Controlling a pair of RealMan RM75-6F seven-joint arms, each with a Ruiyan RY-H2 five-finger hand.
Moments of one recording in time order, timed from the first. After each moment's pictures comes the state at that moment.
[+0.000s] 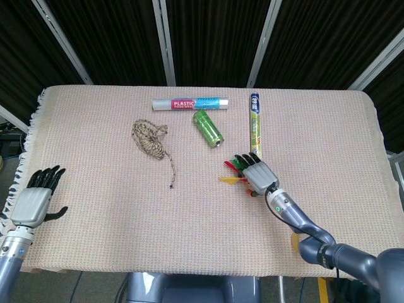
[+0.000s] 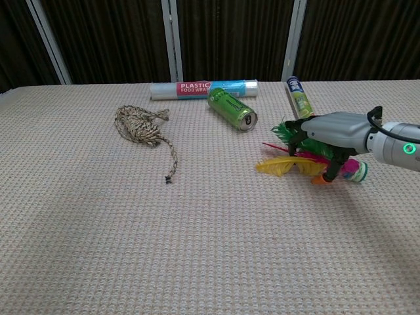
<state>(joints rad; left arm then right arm) -0.25 -1.24 -0.05 -1.47 1.37 1.22 0.11 0.74 -1.60 0.17 -1.14 -1.40 0.74 -0.12</state>
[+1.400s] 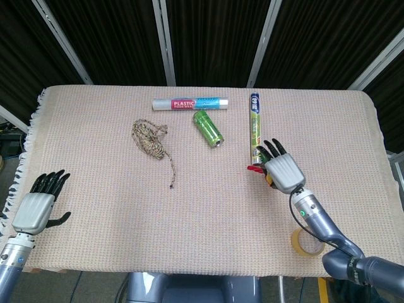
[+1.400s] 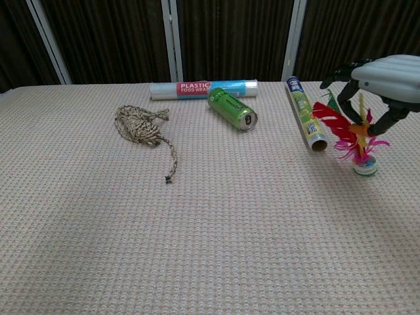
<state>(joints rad) -0.23 -1.22 -0.01 -1.52 1.45 1.28 0.10 0.65 -1.35 0.14 -1.42 -1.36 1.02 -0.28</state>
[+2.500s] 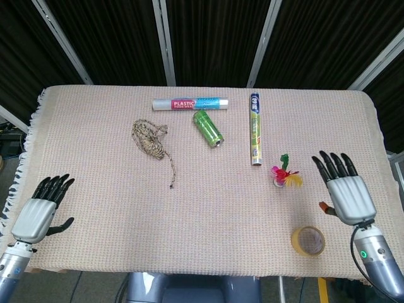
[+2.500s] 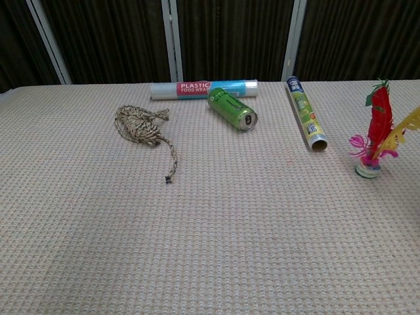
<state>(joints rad) -0.20 -1.18 0.03 -1.58 1.57 1.37 0.08 0.35 -0.91 0.06 -1.96 -1.33 1.34 -0.43</state>
